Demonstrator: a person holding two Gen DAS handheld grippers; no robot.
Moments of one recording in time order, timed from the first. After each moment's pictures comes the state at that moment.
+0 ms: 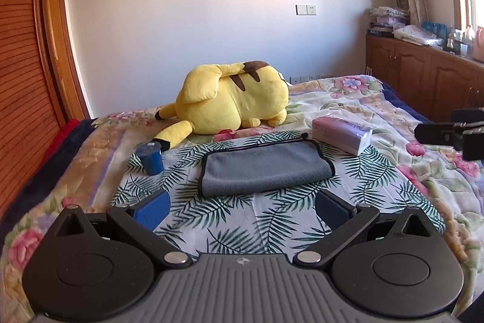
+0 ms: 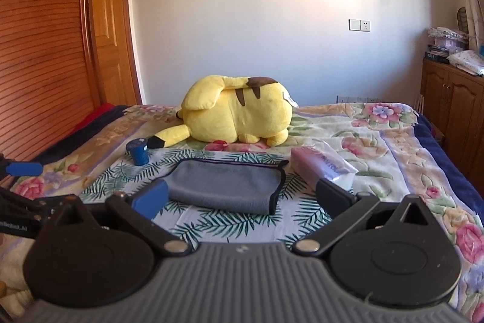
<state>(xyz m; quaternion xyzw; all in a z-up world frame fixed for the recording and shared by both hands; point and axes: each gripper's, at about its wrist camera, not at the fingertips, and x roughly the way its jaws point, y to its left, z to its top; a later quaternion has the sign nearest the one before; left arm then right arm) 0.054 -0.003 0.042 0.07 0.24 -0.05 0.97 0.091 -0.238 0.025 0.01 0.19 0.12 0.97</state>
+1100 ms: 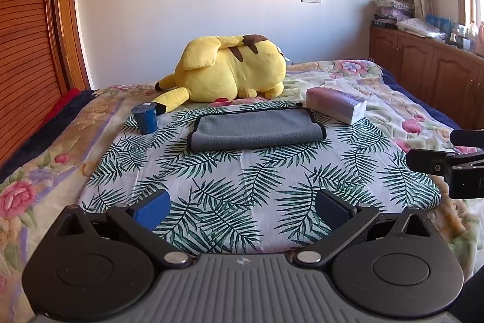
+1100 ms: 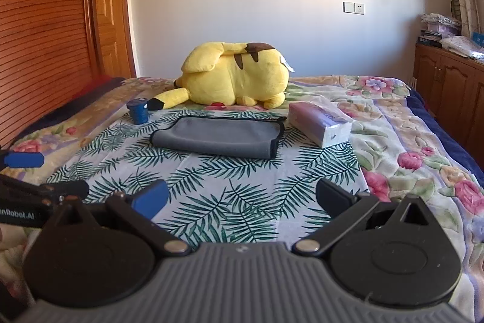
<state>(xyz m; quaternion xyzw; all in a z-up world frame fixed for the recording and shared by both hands) 0.017 -0.014 -0.020 0.05 0.26 -0.04 0.96 0.046 -0.228 -0.039 0.00 0.22 0.10 0.97</state>
